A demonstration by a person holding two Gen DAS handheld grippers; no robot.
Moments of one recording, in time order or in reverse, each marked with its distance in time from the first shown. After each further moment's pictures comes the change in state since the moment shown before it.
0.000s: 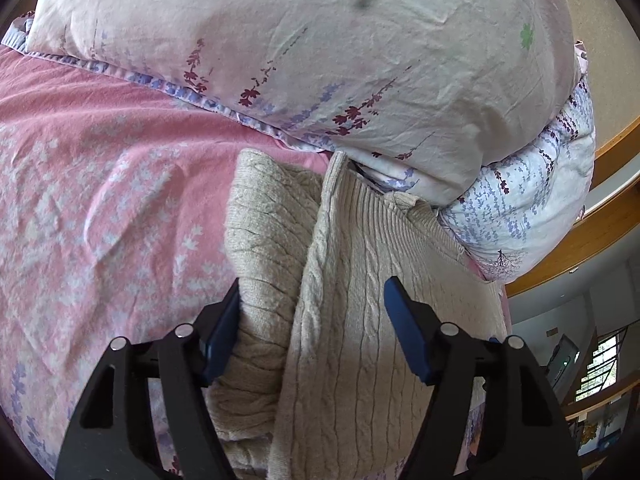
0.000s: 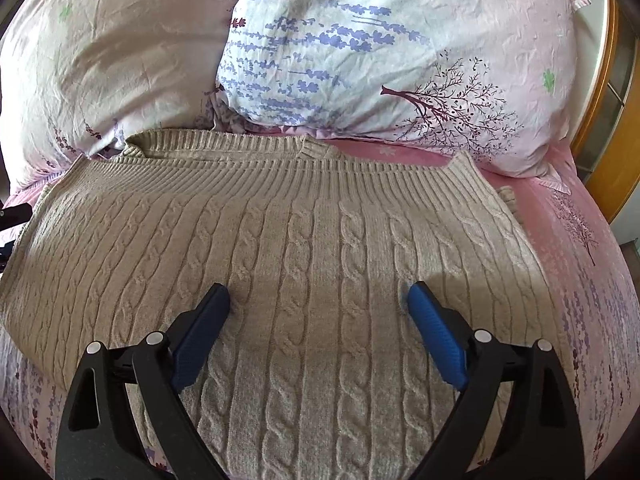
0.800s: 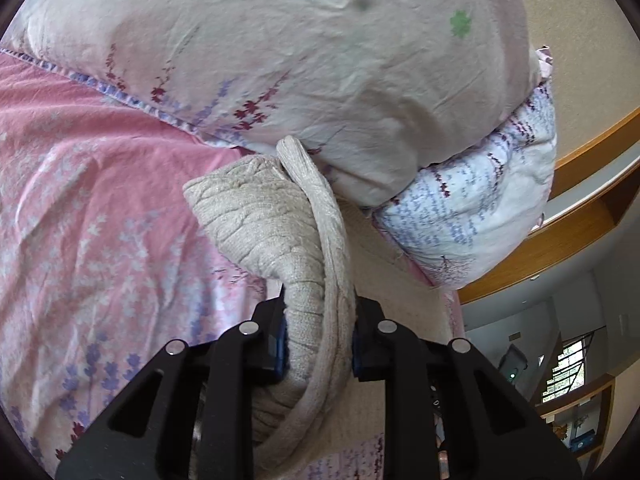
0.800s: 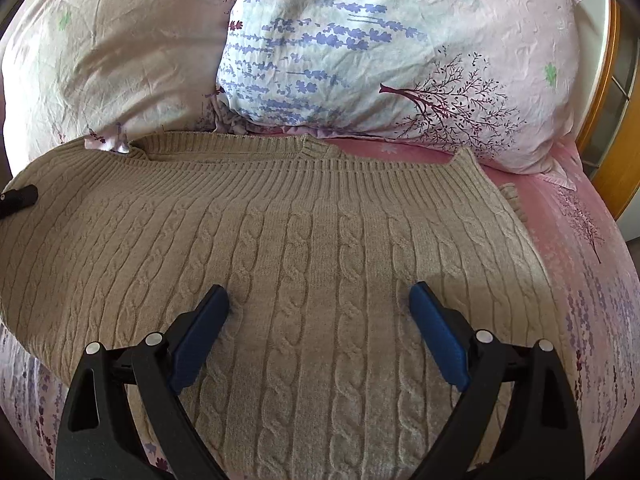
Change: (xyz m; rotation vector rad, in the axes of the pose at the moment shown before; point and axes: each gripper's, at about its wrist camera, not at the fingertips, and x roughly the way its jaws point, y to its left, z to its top) left arm -0.001 -0.049 -0.004 -0.026 -0.016 -0.169; right arm -0.003 -0.003 0.001 0.032 0.006 0.037
